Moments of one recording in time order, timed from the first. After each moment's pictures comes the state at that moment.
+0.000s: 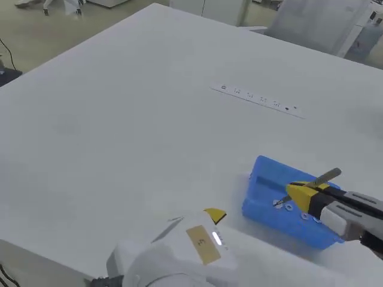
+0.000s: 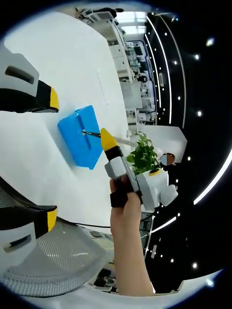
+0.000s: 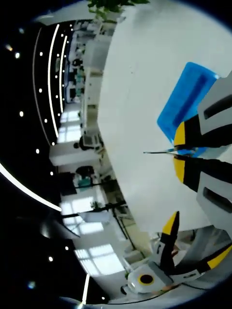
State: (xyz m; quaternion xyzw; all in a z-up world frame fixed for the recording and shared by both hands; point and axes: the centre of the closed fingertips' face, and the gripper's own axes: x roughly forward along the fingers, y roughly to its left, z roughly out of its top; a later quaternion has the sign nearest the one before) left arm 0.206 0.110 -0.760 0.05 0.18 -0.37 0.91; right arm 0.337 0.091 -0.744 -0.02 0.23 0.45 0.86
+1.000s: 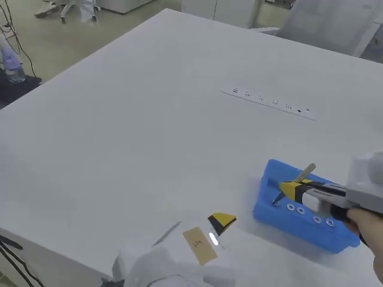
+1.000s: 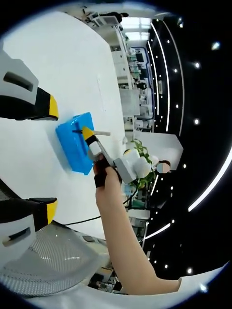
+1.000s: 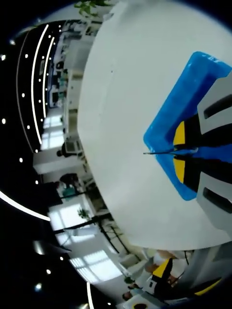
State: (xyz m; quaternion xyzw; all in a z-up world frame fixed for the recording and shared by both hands) left arm 0.209 0.121 -0.750 0.03 0.17 -0.34 0.92; right arm 0.369 0.099 -0.800 -0.05 0.30 0.44 0.85
